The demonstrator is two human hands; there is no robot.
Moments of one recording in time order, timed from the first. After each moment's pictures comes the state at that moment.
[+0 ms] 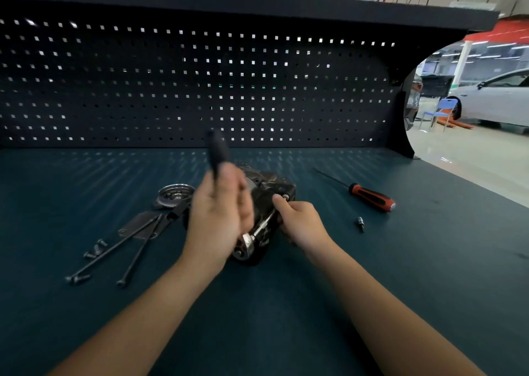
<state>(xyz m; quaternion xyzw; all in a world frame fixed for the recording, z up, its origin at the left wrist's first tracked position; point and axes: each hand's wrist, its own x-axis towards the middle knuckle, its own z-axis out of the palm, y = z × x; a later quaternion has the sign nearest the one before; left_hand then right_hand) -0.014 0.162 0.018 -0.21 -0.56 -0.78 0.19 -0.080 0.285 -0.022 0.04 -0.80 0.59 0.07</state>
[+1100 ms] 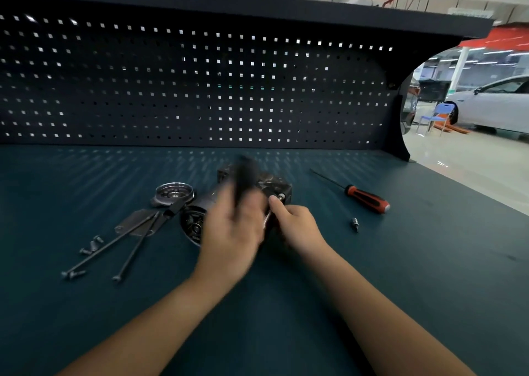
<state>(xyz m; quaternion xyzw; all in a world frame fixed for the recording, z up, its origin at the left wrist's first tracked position) 0.001 0.177 0.008 -0.24 -0.62 -0.70 0.26 -0.077 0.290 -0.026 0.04 -0.82 0.57 0.06</state>
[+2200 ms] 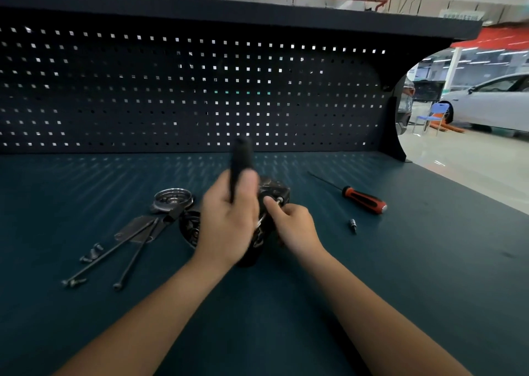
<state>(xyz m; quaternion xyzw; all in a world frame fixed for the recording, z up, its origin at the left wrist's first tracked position) -0.012 0.176 0.022 -0.26 -0.60 -0.70 0.29 -0.079 0.285 -0.026 0.04 -0.81 0.57 0.12</state>
